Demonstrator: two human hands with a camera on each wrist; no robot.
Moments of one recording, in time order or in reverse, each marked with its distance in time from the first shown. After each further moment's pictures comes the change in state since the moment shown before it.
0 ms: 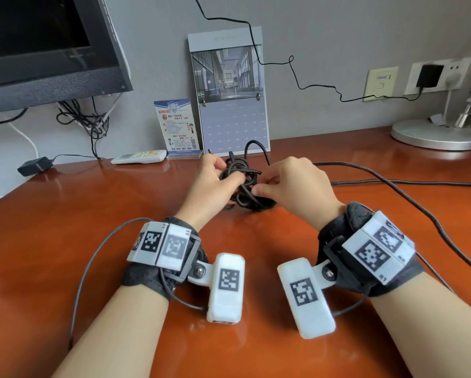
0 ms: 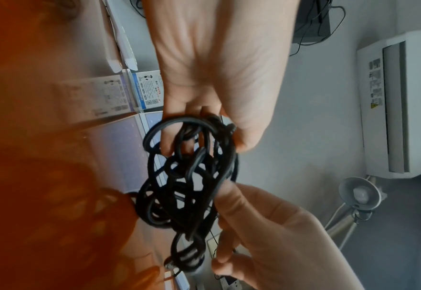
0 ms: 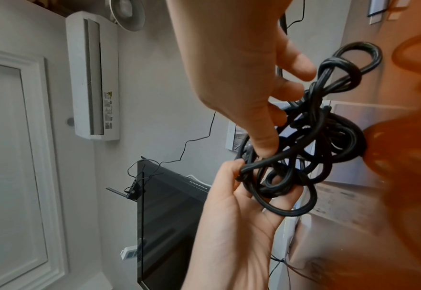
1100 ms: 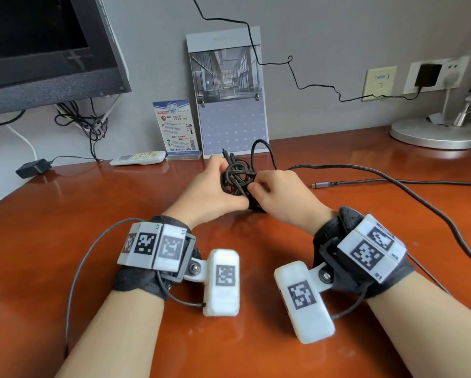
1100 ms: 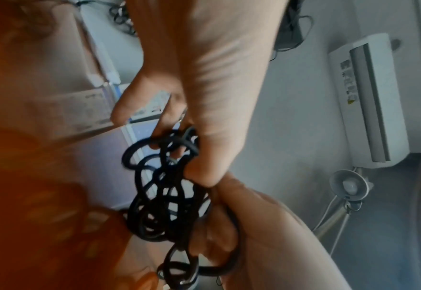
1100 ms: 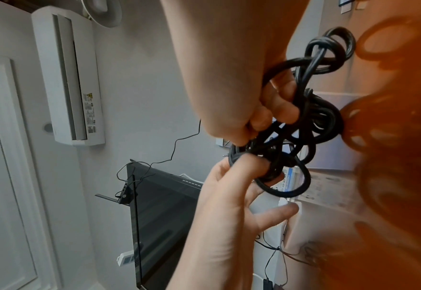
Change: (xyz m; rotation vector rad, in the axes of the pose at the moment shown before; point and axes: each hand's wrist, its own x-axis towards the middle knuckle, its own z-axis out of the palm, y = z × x) left_hand -0.004 0.004 -0.013 0.346 -0.205 0.014; right_hand 0.002 0.001 0.022 0.188 -0.055 -0.110
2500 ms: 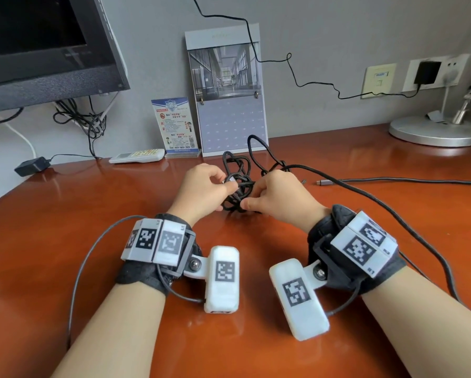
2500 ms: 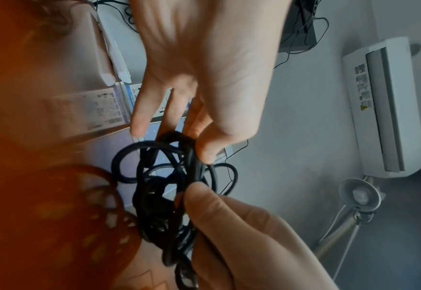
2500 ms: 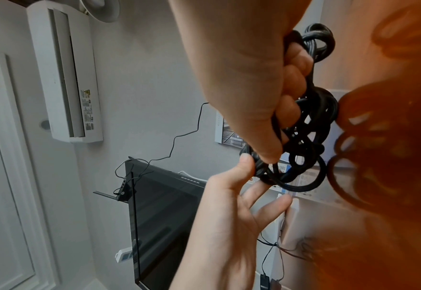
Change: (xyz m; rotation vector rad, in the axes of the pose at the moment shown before) left_hand 0.010 -0.013 0.005 -0.048 0.198 -0.037; right_hand 0.000 0.001 0.001 0.010 -0.138 0.152
